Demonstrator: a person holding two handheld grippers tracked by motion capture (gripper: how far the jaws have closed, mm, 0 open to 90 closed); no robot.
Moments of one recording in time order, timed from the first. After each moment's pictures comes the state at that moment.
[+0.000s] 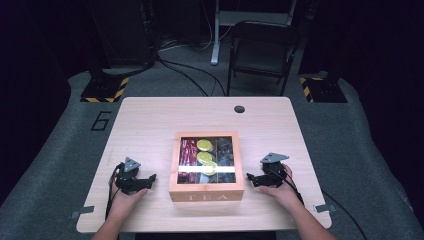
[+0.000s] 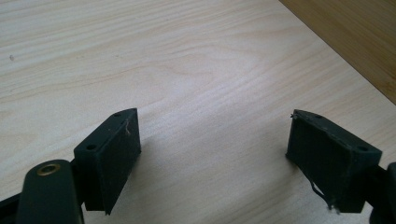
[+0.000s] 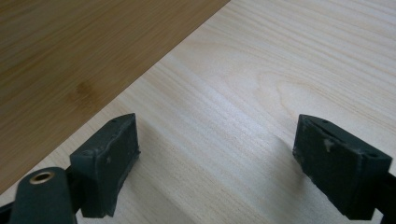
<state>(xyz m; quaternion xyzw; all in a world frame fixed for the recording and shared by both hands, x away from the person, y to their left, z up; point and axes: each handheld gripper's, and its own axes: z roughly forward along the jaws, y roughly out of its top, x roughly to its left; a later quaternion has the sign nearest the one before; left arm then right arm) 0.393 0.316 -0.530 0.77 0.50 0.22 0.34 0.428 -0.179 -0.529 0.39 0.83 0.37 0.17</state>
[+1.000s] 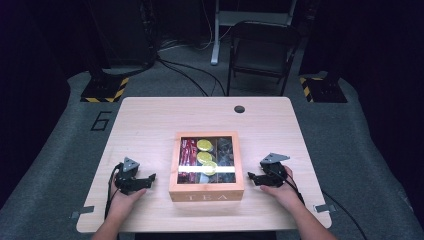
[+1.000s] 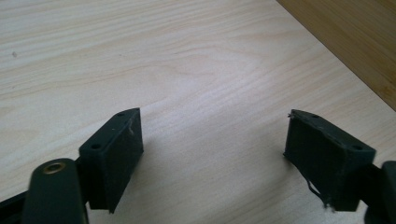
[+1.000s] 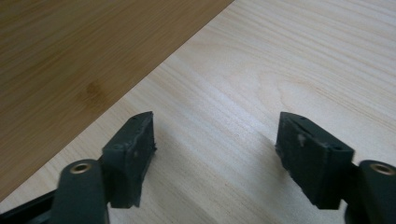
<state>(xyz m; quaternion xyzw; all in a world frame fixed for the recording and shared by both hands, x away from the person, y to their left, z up) 0.392 0.318 -0.530 0.76 0.50 0.22 0.35 0.424 -0.179 -0.524 0.39 0.83 0.36 0.17</state>
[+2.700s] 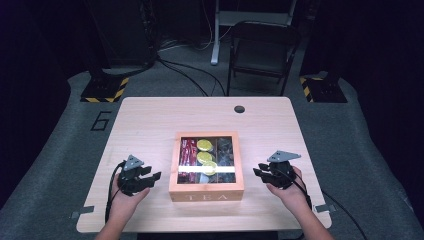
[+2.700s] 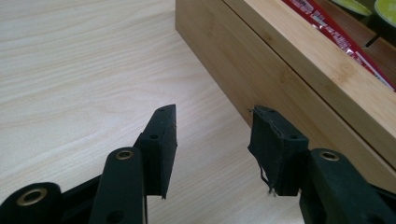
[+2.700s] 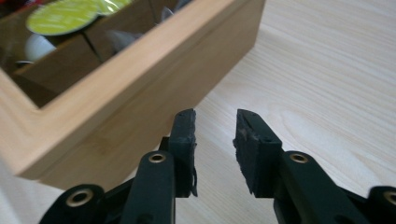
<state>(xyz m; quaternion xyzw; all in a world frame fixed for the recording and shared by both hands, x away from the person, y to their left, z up) 0.367 0.287 -0.473 0.77 0.48 0.17 0.39 0.388 -0.178 -0.457 0.39 0.82 0.38 0.16</state>
